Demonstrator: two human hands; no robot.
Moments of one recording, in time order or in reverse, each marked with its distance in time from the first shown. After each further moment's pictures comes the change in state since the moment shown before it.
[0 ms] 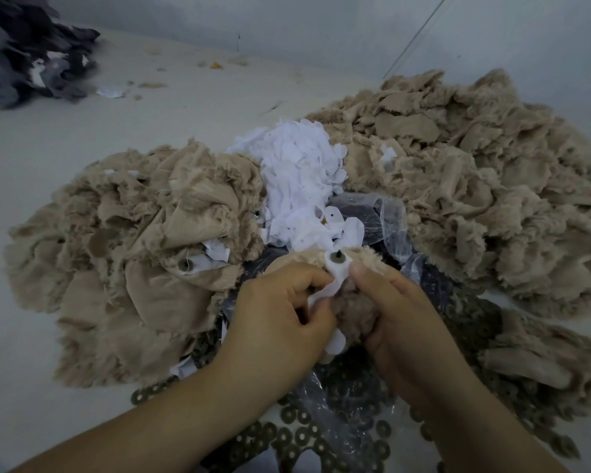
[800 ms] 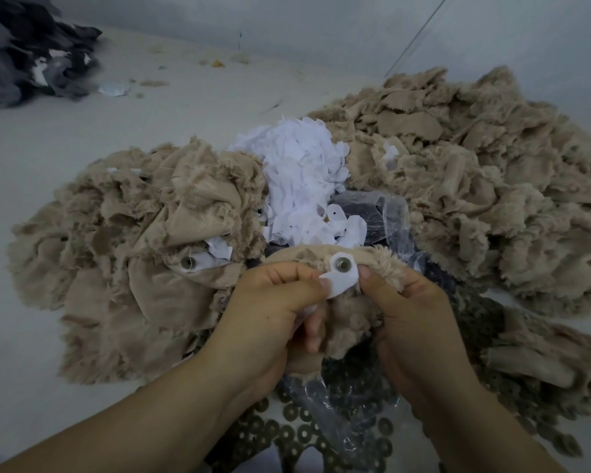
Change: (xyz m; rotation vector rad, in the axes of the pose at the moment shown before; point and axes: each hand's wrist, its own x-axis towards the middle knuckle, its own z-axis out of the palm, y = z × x) left_hand 0.009 0.004 -0.002 -0.753 -0.088 -0.497; right_hand 0.001 0.007 0.000 -0.039 0.215 -0.167
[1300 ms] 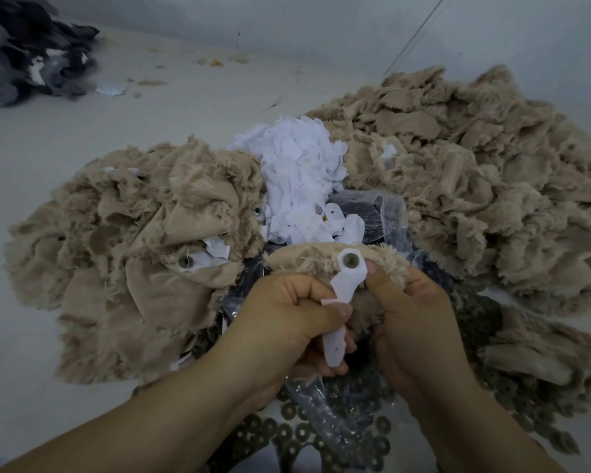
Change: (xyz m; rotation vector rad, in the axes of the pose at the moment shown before) left_hand -0.005 -0.004 0.002 0.159 -0.096 -0.119; right_hand -0.001 -0.001 0.000 -0.041 0.079 -0.028
